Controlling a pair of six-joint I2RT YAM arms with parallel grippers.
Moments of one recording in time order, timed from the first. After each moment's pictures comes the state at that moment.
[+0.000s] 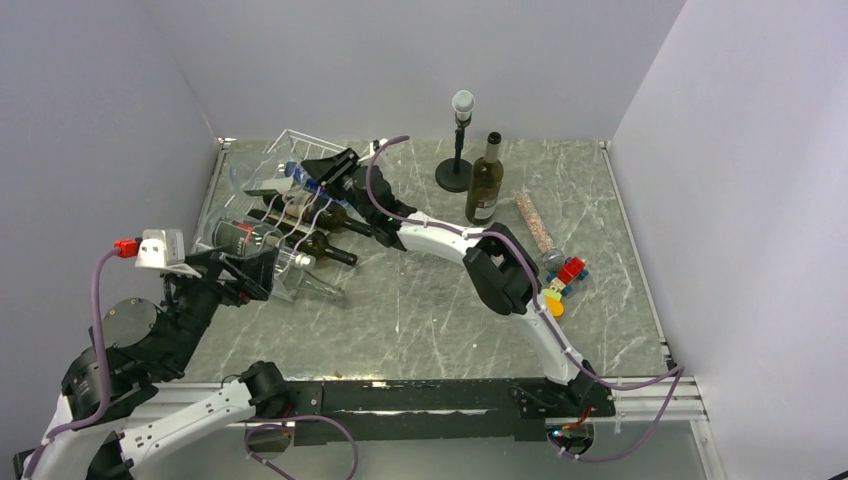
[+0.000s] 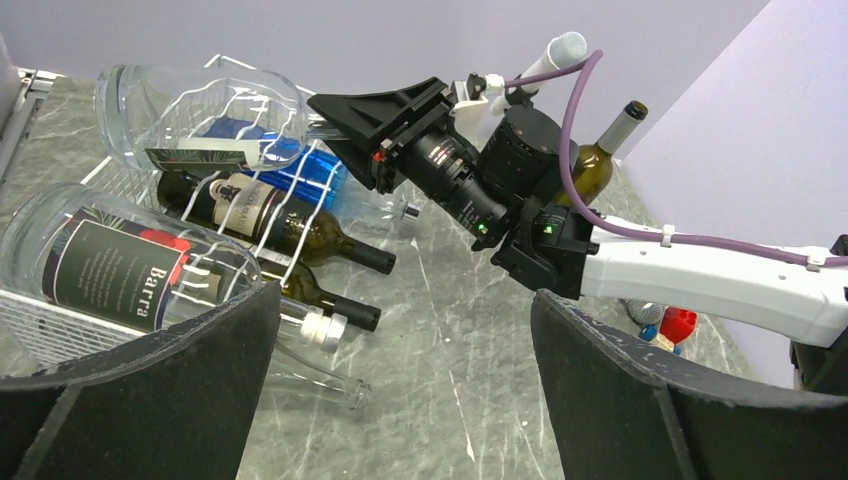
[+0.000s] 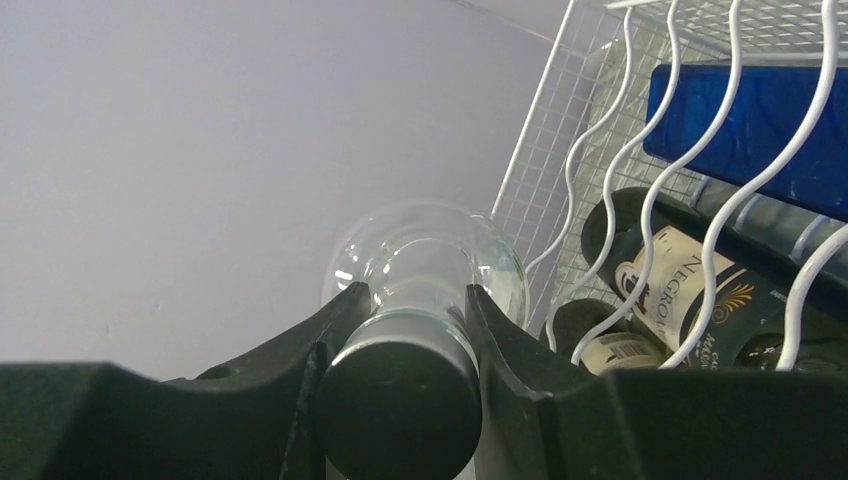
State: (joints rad) left arm -0.97 0.36 1.12 -0.76 -0.73 -0.38; right arm 0.88 2.34 1.86 0.53 0.18 1.25
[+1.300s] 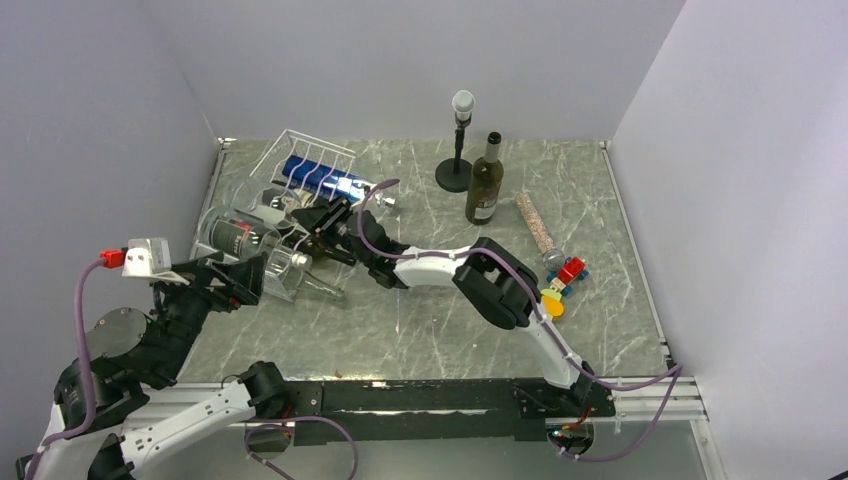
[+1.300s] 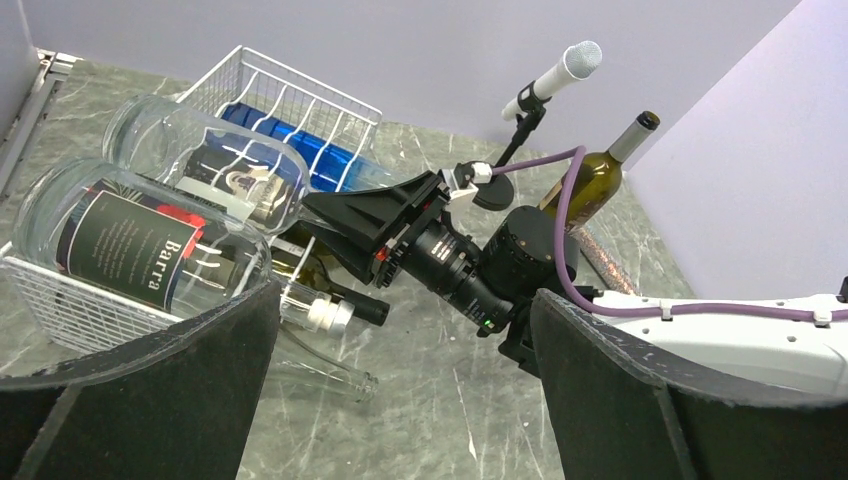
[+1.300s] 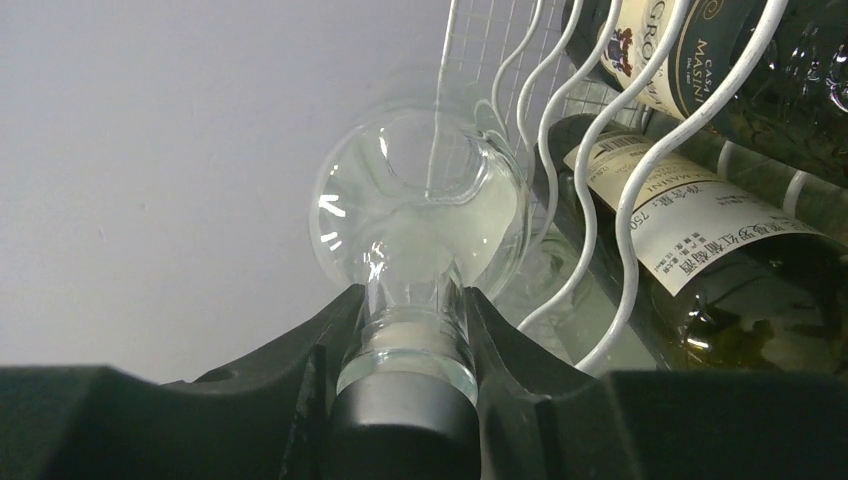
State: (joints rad) left arm -0.97 0.30 1.11 -0.81 -0.77 -0.42; right arm 1.01 2.28 1.56 0.71 0.18 1.40
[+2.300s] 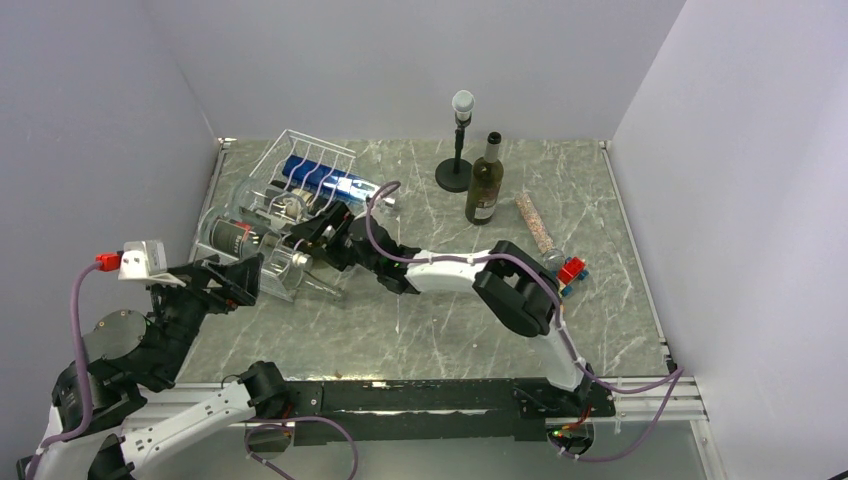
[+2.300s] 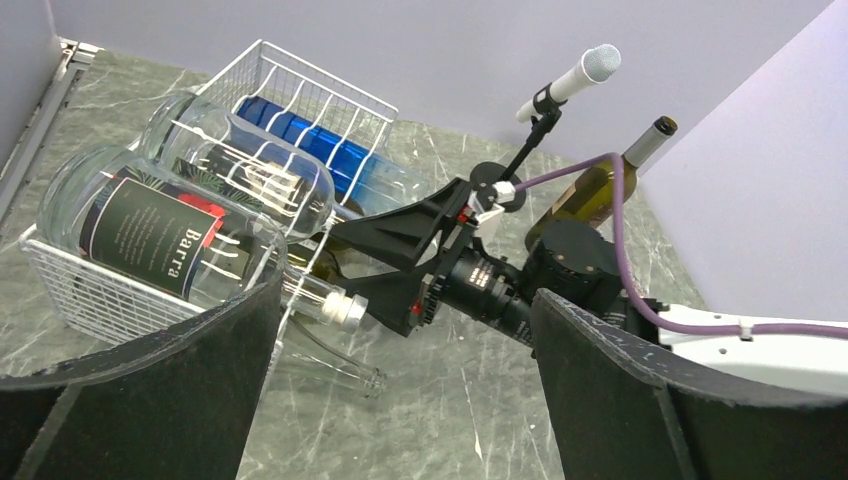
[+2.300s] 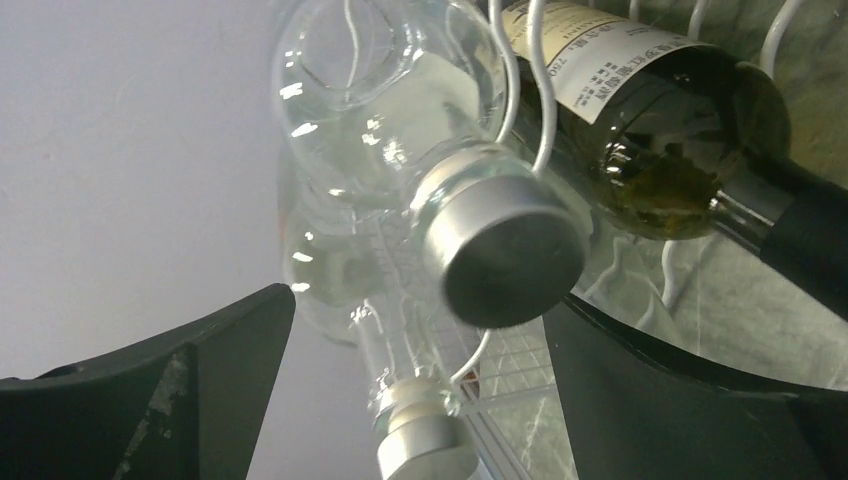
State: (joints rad) left arm -0.97 0.29 1.11 -0.84 -0.80 -0.44; right arm 1.03 2.15 1.43 0.49 0.10 1.44
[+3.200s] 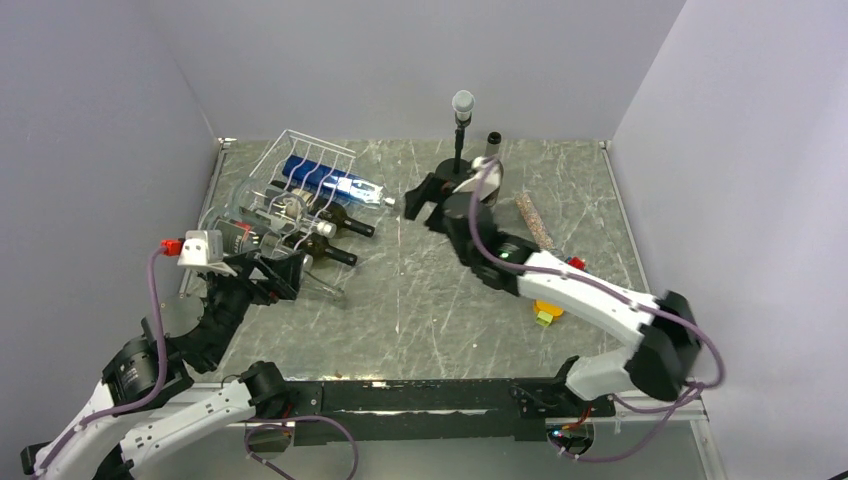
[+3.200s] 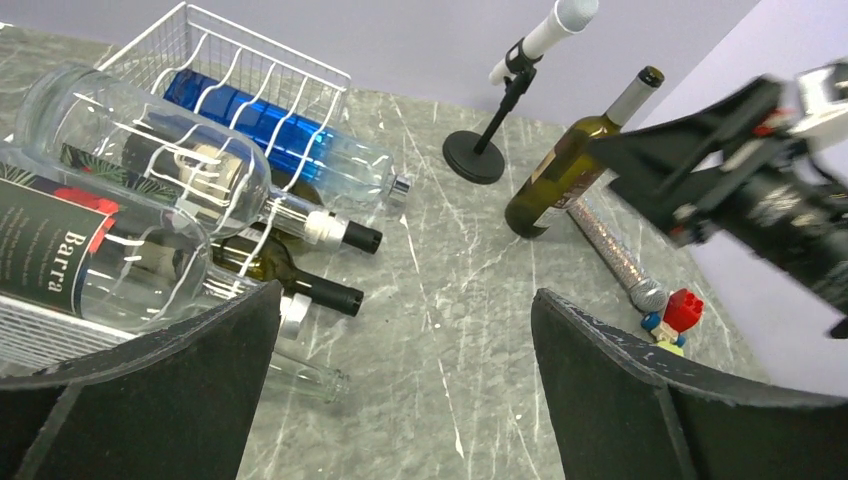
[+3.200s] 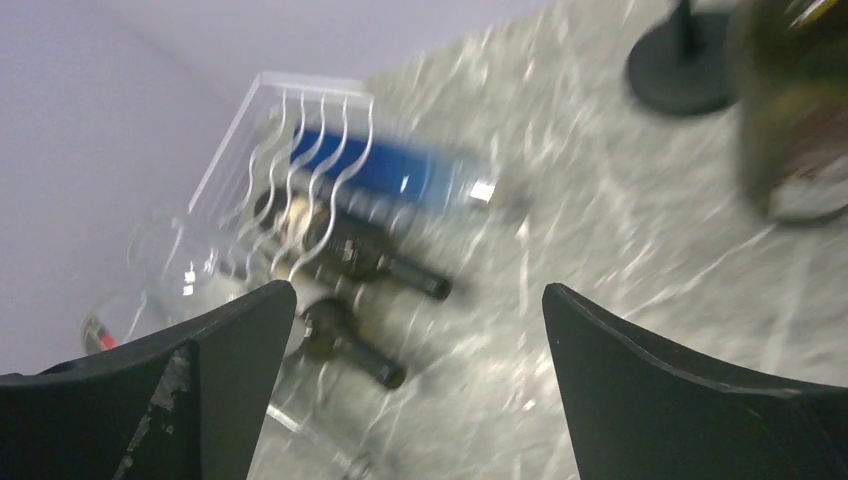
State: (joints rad) left arm -0.97 0.34 0.94 -0.65 -0.73 -0.44; right arm 0.91 1.42 1.08 0.00 0.54 0.83
